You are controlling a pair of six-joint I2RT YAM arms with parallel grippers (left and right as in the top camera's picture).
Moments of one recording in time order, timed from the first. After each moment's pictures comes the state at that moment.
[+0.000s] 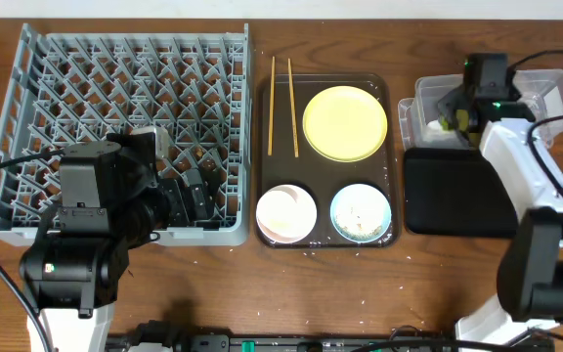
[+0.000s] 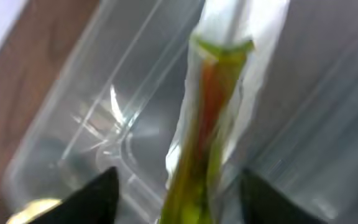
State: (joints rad) left arm -0.04 0.95 1.16 -1.06 0.37 -0.27; right arm -0.02 1.79 1.29 -0.49 0.19 0.90
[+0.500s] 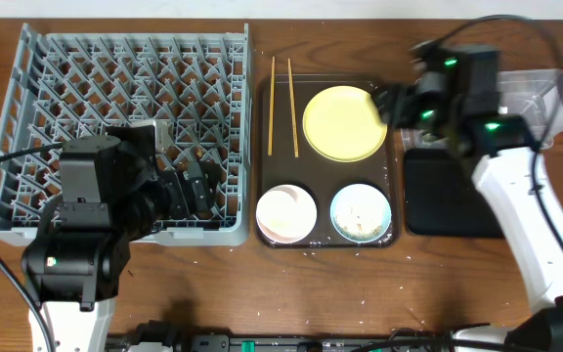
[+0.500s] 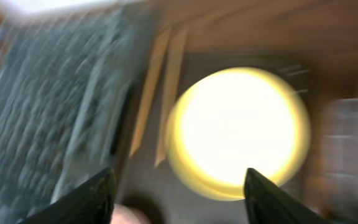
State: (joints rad) left arm -0.04 0.96 1.16 -1.01 0.37 -0.27; right arm 0.18 1.53 1.29 -0.54 -0.39 0.28
